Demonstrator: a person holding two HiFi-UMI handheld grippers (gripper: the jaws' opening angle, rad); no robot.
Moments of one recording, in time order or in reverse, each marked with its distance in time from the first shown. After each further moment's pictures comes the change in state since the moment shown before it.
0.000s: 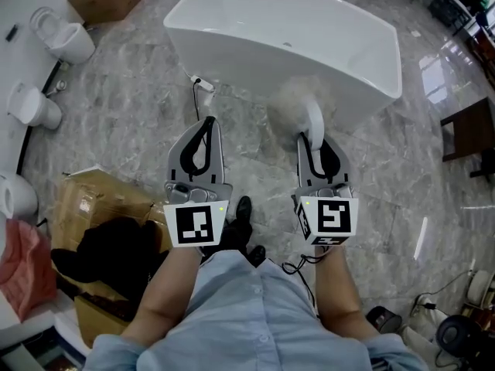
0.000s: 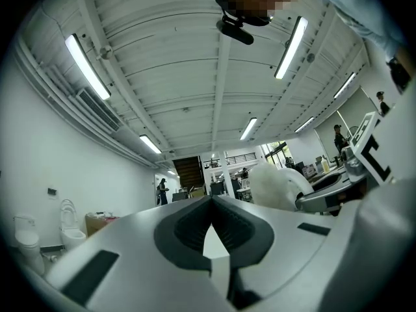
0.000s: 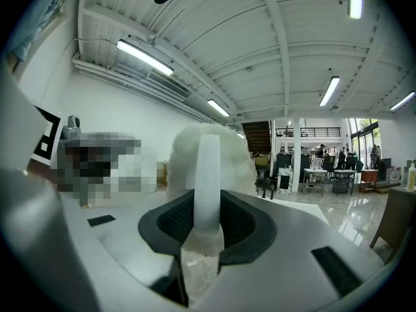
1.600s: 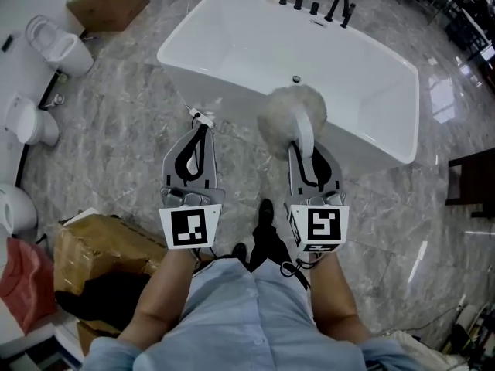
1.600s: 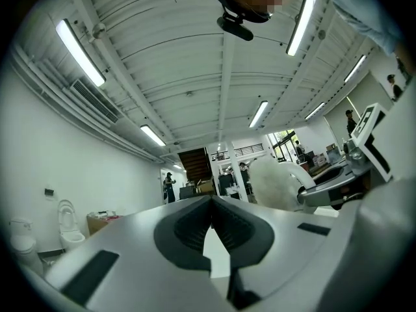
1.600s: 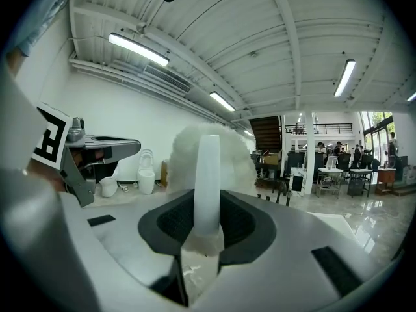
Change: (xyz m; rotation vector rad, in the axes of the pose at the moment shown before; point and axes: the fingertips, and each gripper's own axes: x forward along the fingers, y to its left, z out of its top) left arm 0.292 0.094 -0.080 0.044 0.050 0.058; right arm 0.304 -0.093 0.026 -0.018 0.004 0.079
